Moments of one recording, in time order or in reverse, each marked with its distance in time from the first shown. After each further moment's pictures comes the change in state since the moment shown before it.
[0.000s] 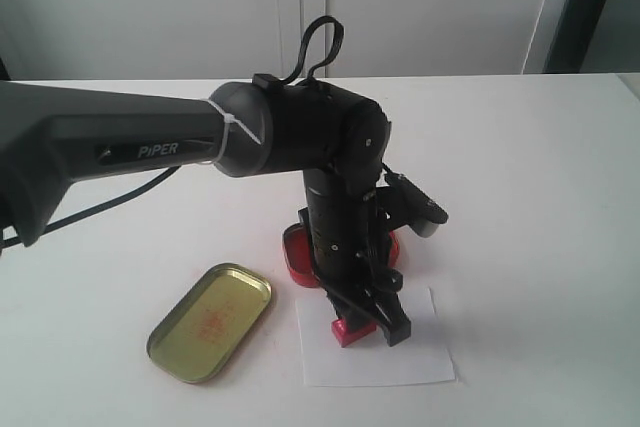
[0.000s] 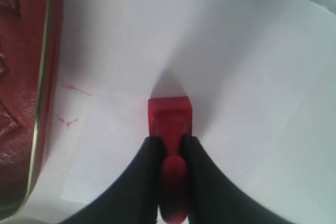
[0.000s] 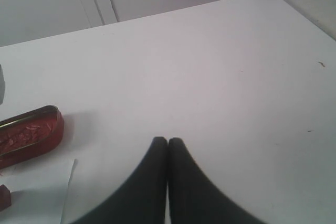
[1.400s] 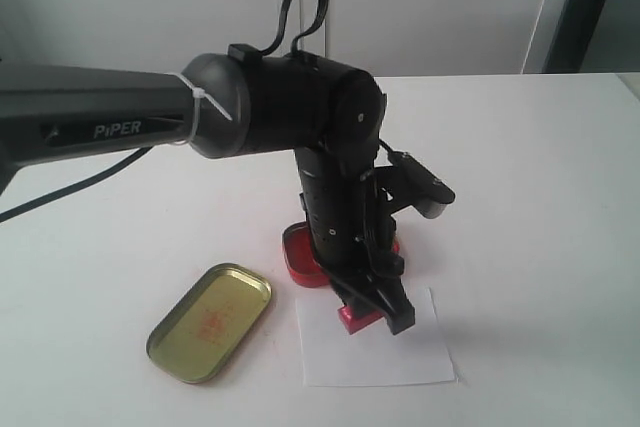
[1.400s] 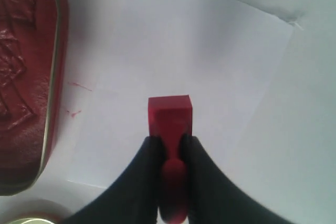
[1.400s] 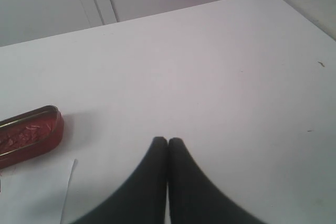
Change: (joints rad) left arm -0.002 -0.104 0.020 -0.014 -0.006 0.019; right arm 0.000 0.000 0.000 0.000 0.000 0.000
